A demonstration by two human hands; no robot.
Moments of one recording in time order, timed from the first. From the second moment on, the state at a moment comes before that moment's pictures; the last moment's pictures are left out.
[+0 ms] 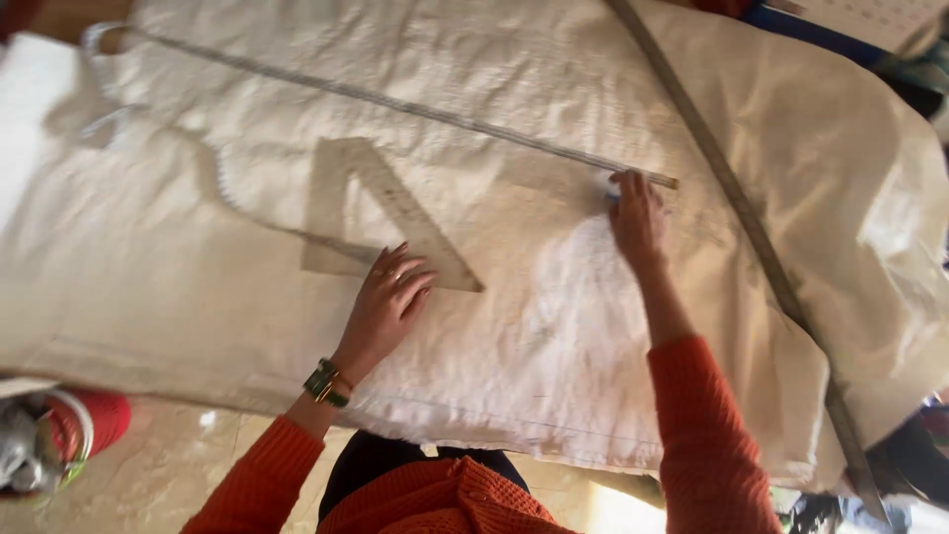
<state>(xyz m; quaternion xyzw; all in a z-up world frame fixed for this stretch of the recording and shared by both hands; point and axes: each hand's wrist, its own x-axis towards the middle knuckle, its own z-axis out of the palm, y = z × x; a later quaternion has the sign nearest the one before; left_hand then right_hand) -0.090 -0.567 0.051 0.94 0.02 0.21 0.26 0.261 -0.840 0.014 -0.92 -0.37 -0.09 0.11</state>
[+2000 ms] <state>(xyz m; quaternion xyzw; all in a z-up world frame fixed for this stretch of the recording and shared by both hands) -0.290 -0.483 0.046 0.91 0.24 0.23 0.27 -0.080 -0.738 0.069 -0.93 -0.22 -0.07 0.28</state>
